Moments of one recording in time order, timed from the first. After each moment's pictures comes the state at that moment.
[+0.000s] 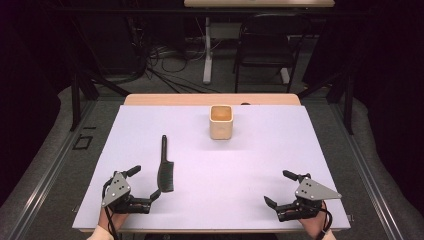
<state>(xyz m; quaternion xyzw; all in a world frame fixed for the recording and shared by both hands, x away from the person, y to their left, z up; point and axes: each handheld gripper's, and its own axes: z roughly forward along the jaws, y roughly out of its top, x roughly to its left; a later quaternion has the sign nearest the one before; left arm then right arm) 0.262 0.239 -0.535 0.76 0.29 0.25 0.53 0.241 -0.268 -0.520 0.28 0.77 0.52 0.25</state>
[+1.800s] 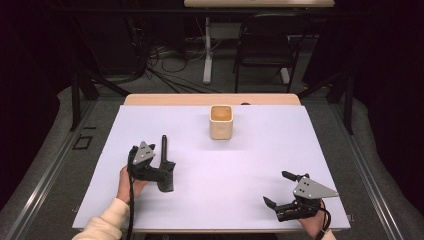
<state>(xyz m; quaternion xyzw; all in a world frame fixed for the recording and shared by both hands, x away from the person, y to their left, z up) 0.354 0.203 -0.530 0.81 0.33 0.23 0.44 0.243 -0.267 -0.523 0.29 0.78 0.51 0.24</state>
